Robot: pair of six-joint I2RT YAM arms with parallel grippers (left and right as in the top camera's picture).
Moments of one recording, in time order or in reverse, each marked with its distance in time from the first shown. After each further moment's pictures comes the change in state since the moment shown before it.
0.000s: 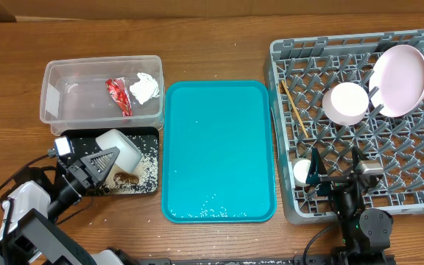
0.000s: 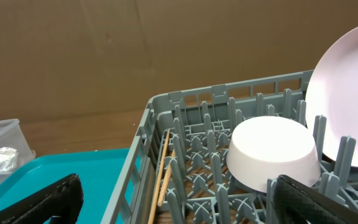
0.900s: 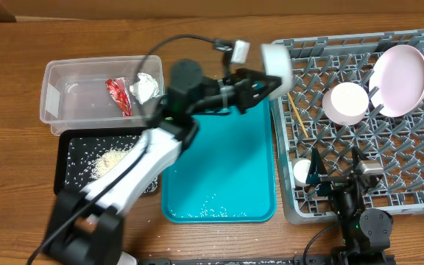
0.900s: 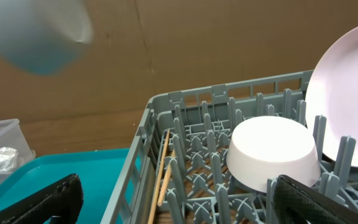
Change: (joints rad) left arm -1.257 0.160 0.443 1.545 -0.724 -1.292; right arm 0.000 0.000 0.000 0.000 0.000 0.000
